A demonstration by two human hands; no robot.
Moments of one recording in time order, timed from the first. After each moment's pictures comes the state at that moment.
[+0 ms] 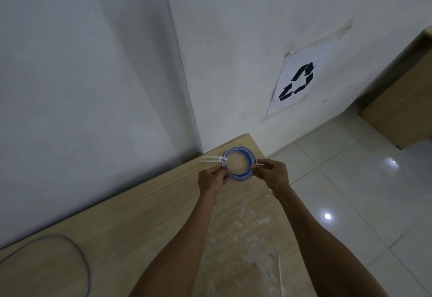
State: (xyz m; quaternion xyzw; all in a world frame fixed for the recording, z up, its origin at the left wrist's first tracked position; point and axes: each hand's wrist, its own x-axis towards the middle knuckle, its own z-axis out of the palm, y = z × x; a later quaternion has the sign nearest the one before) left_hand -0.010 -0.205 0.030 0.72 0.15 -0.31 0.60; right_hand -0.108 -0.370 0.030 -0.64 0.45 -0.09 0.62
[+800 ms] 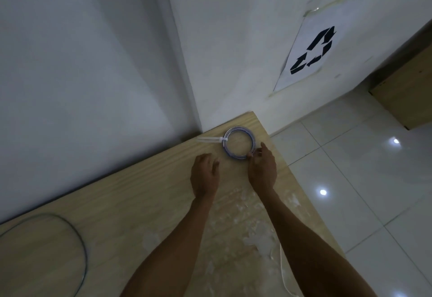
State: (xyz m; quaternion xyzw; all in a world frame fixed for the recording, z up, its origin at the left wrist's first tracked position) left_hand -0.027 -0.166 -0.041 0.91 -0.14 -0.05 0.38; right_hand -0.098 -0.317 -0.029 -0.79 0.47 -0.09 0.38
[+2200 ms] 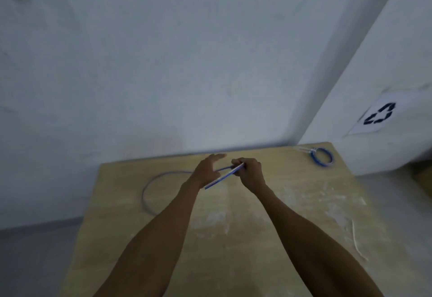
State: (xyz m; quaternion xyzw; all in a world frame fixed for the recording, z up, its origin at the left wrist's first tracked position) left_hand -0.041 0.318 0.160 0.88 -0.22 -0.16 0.39; right_hand -0.113 0.139 0.168 -0.87 0.11 -0.09 0.46
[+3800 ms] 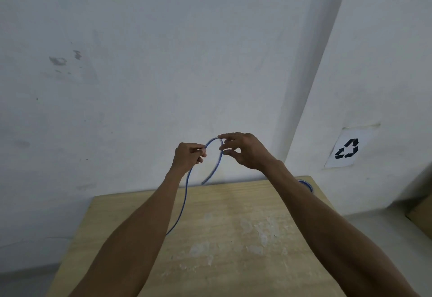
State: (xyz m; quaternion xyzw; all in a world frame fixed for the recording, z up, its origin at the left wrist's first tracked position) left_hand -0.045 0.306 0.312 0.79 -0.12 -0.01 0.60; right_hand -0.131 0.084 0.379 -0.91 -0.28 -0.25 0.18
